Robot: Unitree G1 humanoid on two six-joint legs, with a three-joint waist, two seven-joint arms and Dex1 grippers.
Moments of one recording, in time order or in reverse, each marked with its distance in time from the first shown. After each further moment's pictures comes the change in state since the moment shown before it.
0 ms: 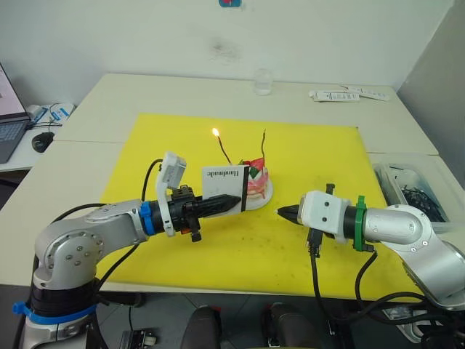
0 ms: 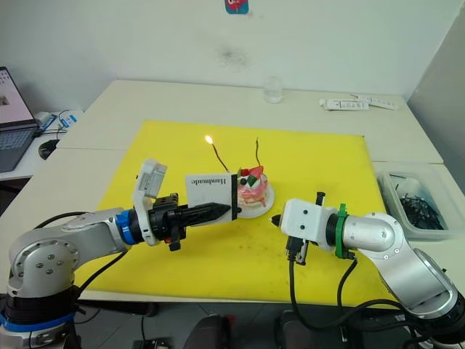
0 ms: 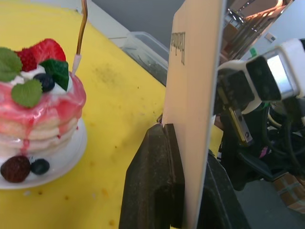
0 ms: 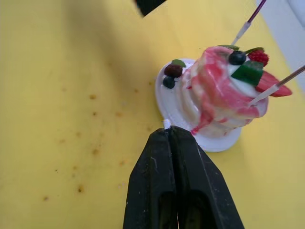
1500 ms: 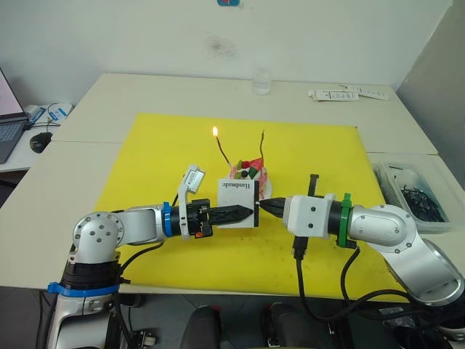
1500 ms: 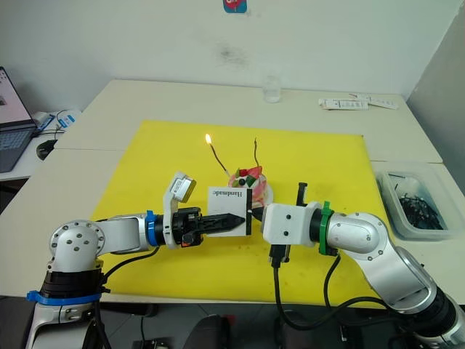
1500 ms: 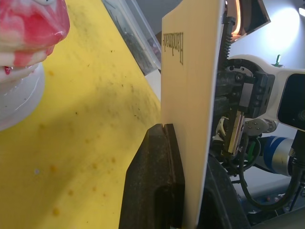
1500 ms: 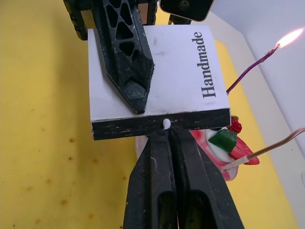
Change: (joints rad) left arm -0.103 -0.095 -0.060 0.305 -0.224 0.233 0.133; right arm -0.048 0.076 0.093 0.026 -0.132 -0.203 -0.014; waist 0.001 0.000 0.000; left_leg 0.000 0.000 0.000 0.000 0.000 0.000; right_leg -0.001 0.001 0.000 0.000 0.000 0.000
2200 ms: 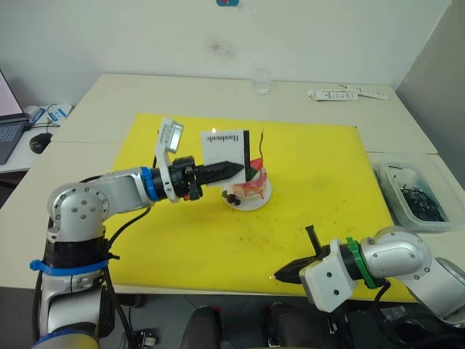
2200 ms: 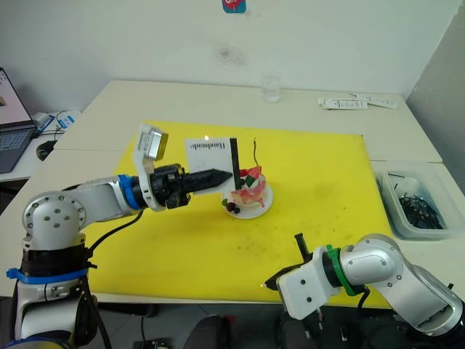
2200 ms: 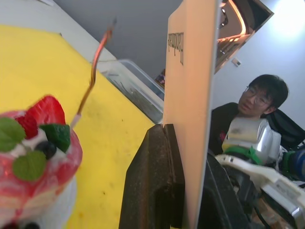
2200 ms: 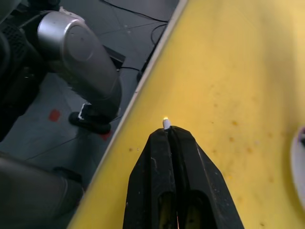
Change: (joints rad) left arm -0.109 0.076 0.052 -0.057 0.137 -0.141 -0.156; right arm 0.170 -0.188 0.022 -0.020 0.064 -0.254 0.299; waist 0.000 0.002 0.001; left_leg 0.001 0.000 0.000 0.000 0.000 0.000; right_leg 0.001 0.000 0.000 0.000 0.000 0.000
